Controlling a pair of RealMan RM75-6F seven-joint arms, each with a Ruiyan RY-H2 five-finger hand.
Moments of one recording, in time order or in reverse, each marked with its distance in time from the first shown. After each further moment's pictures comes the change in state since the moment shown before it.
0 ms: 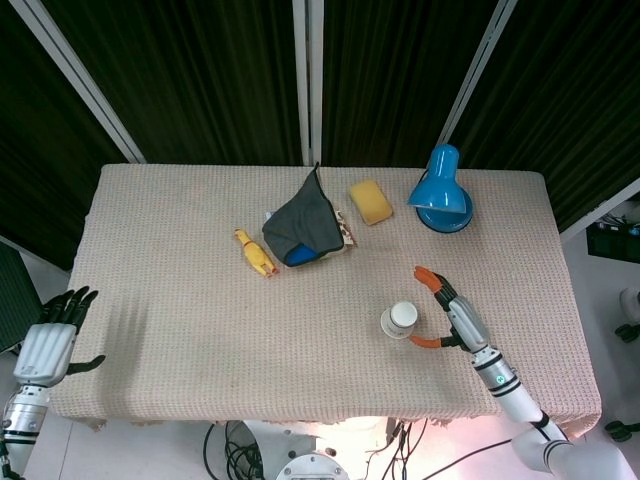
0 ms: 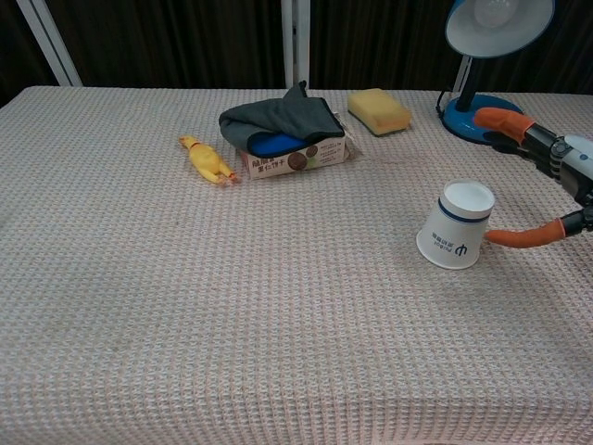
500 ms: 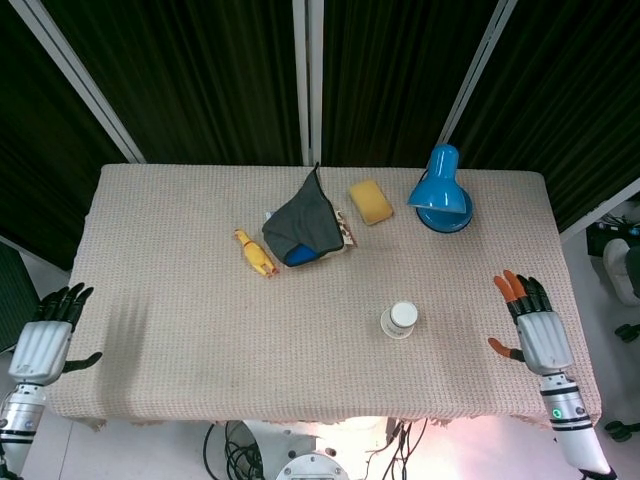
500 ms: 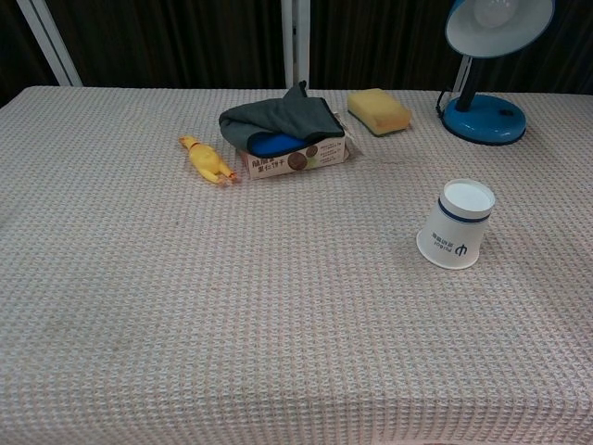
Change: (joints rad) left arm 0.002 0.016 -0.008 -0.026 -0.008 0.011 0.015; right arm -0.197 0.439 0.043 -0.697 0.197 0.005 -0.979
